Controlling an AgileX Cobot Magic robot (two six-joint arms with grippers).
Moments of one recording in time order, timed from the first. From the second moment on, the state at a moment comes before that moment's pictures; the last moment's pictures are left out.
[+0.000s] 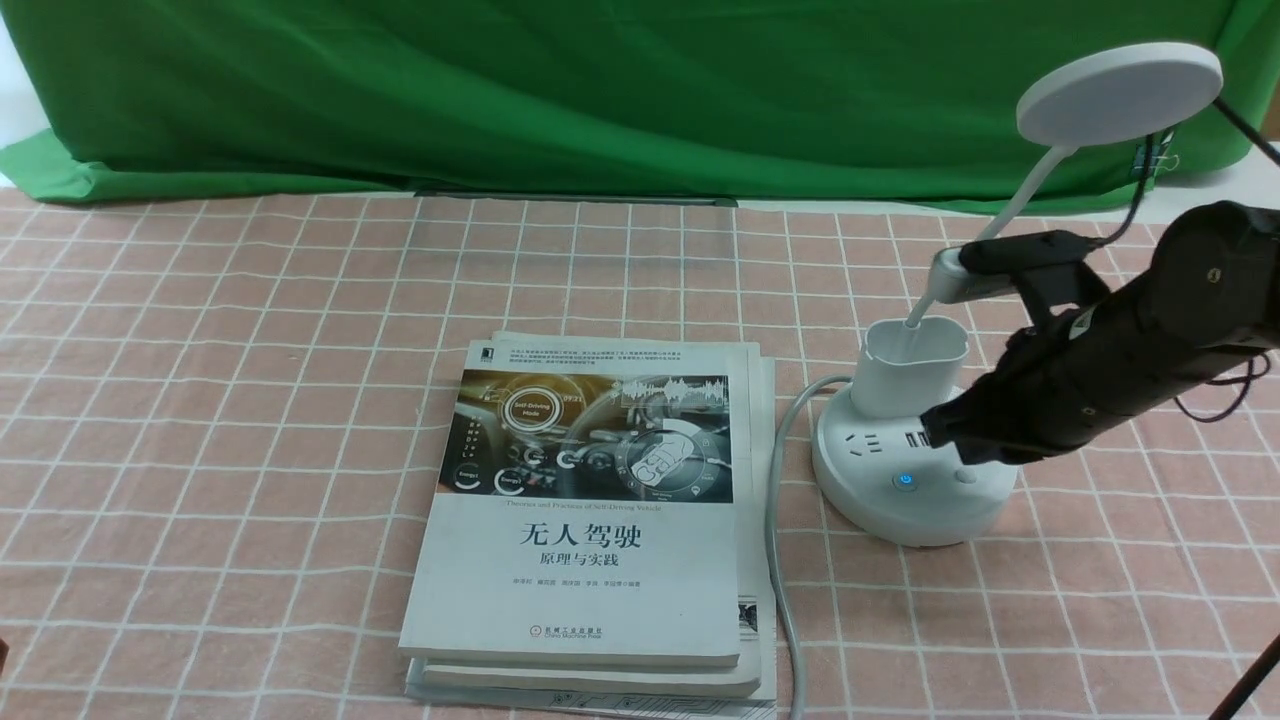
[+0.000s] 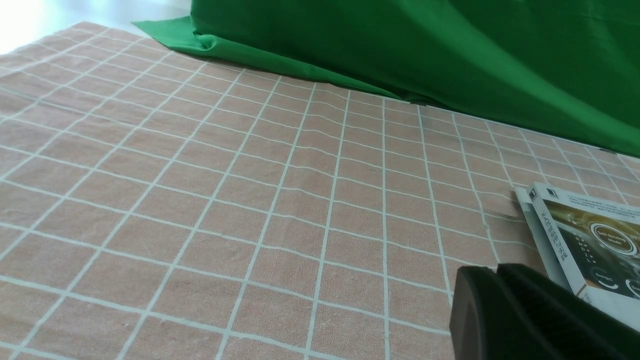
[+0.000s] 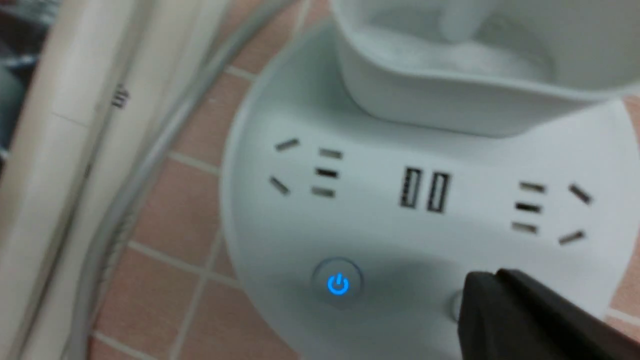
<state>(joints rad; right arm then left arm) 0.25 1.76 -1.10 0.21 0.58 -0.25 0.06 0.00 0.01 0.04 0.24 -0.21</state>
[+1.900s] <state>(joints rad) 0.25 0.95 -0.78 0.21 0.86 -0.15 0.06 0.00 0.01 0.04 0.24 -0.21</state>
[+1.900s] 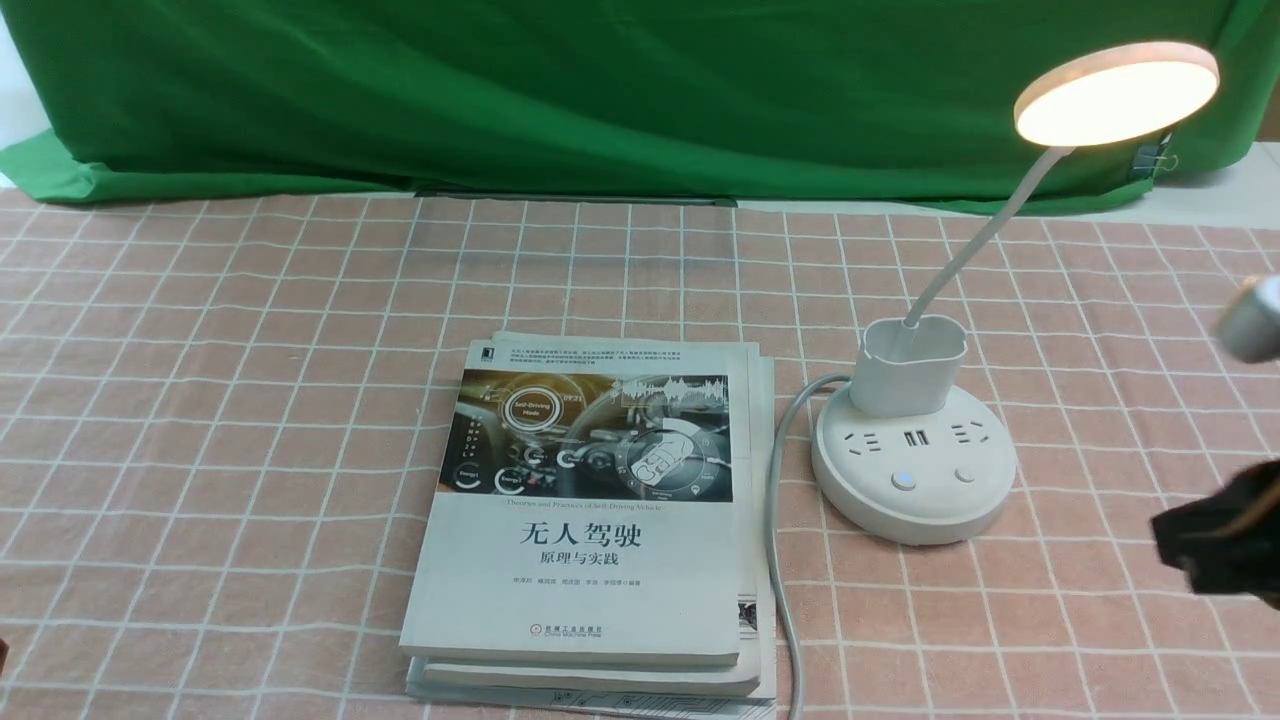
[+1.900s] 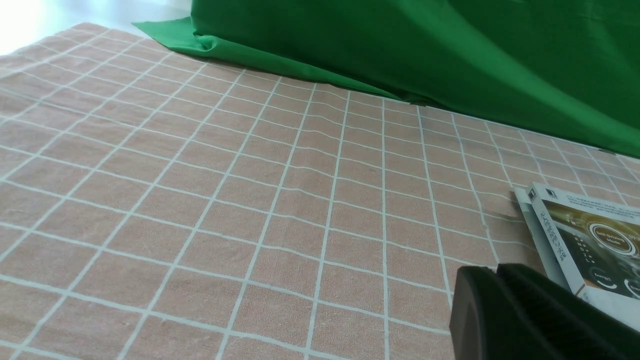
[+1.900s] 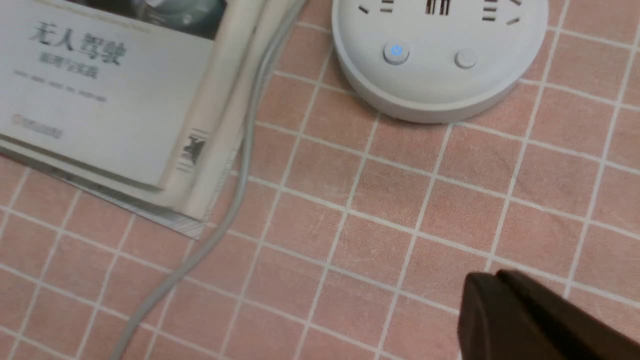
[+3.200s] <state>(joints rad) 0.01 0.05 0.01 0.22 0.21 -0.25 0.06 0.00 0.01 0.04 0.24 -0.21</state>
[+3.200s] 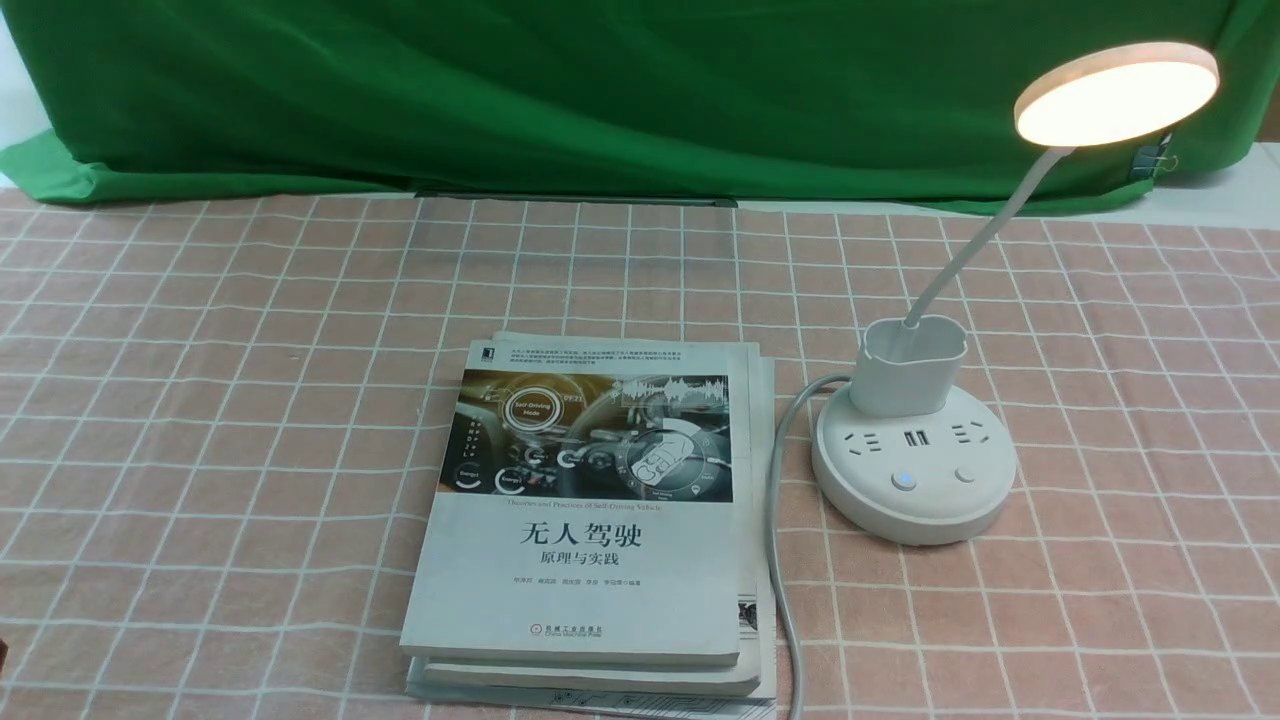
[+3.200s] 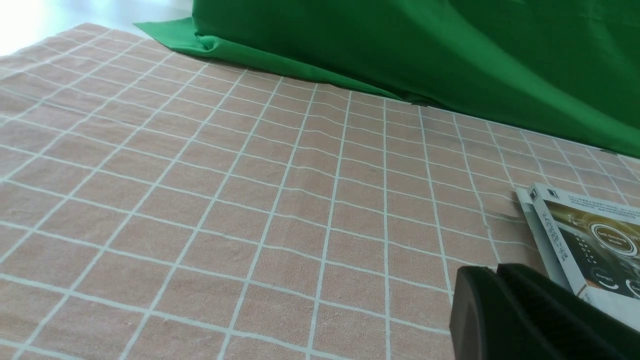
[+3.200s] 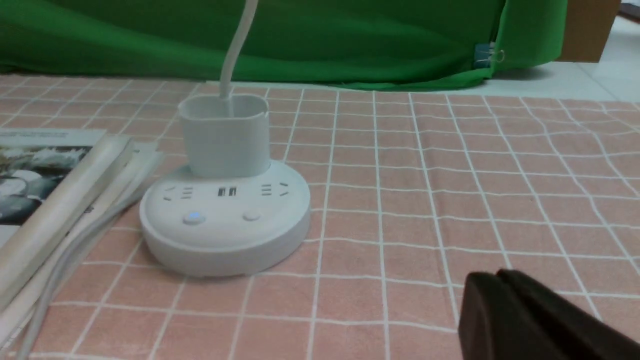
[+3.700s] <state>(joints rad) -0.05 0.00 0.01 0.21 0.25 -0.25 0.06 0.00 0.01 0.04 0.24 -0.21</state>
